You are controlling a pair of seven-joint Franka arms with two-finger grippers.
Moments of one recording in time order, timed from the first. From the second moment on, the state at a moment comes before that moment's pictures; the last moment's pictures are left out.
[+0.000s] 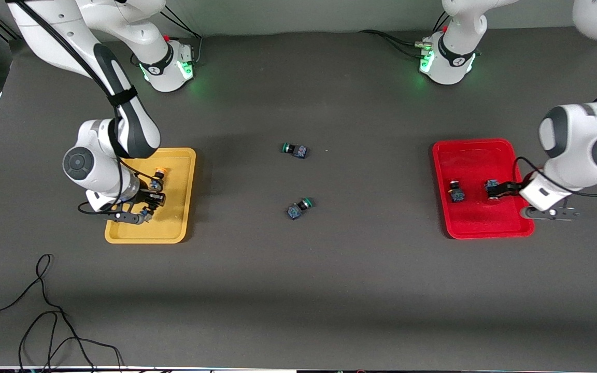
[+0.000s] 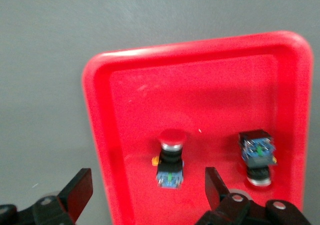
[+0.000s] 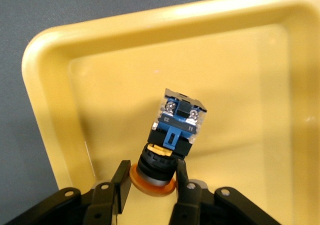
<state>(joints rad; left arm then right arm) 0.28 0.22 -0.16 -2.08 0.15 2.20 0.08 0.30 0.33 -0.21 -2.23 0.10 2.49 0.21</state>
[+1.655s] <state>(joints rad) -0.09 0.06 0.02 -1.61 -0.01 1.54 0.07 0.28 -0.11 -0.23 -1.82 0.00 1.76 0.09</state>
